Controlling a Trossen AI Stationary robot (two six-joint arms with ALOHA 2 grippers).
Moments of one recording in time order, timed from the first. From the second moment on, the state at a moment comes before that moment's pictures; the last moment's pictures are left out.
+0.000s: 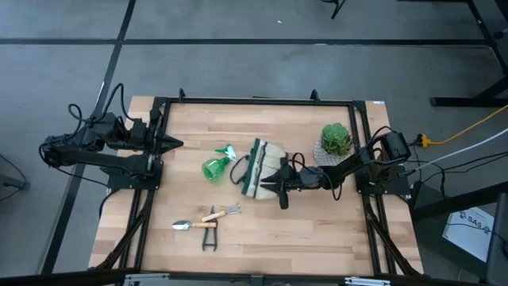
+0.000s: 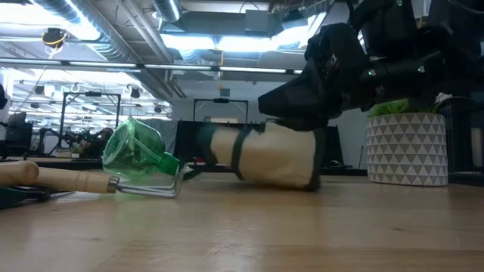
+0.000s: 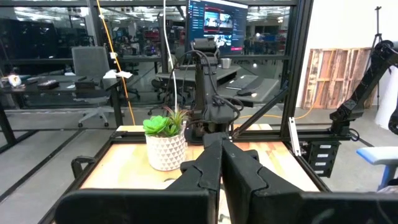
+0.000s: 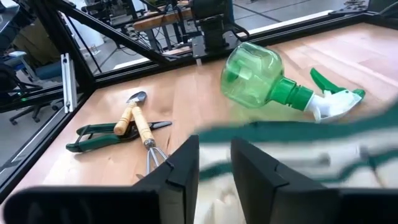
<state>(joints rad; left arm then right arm) 0.00 0.39 0.78 -0.39 0.00 -0.01 0.22 1.81 0.53 1.08 0.20 0.31</state>
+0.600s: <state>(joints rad) 0.00 0.39 0.78 -0.39 0.00 -0.01 0.22 1.81 0.53 1.09 0.00 0.29</state>
